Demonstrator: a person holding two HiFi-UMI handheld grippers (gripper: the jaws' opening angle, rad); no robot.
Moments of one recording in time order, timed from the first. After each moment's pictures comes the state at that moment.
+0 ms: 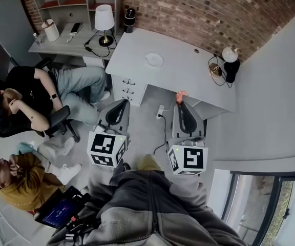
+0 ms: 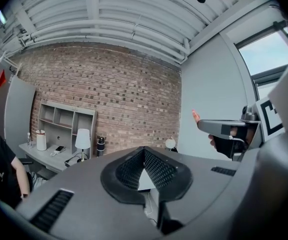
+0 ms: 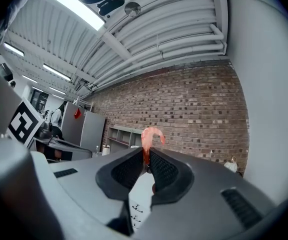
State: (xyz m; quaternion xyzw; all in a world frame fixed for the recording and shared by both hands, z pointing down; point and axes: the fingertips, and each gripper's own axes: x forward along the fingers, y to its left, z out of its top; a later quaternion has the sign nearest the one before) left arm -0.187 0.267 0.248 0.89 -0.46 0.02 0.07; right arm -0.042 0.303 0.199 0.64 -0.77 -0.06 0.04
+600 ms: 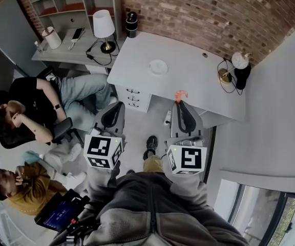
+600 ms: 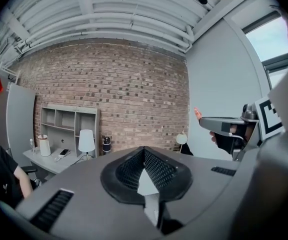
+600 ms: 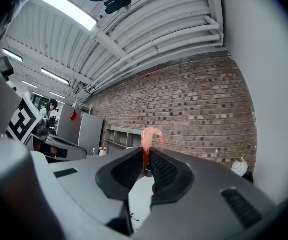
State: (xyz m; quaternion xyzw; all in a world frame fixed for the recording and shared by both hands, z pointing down) left arm -0.169 0.184 0.262 0.87 -0.49 0.05 0.07; right arm -0.008 0.210 0.216 0.63 -0.78 -0.06 0.03
